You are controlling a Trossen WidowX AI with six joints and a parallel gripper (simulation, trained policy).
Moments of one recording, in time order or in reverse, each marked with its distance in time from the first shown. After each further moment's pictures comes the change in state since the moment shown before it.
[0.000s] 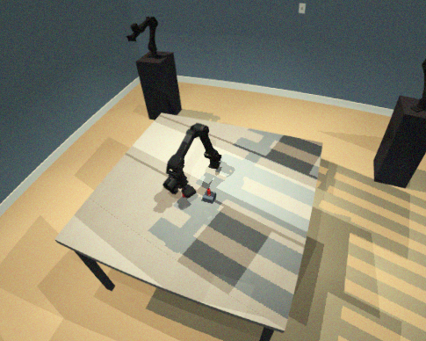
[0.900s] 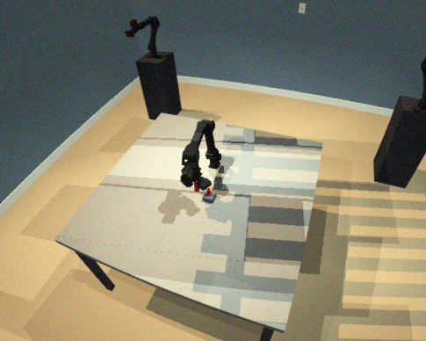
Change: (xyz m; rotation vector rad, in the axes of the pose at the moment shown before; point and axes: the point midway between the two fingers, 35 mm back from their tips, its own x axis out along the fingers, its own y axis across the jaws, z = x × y) arm -0.070 0.062 -0.063 -0.124 -0.060 0.034
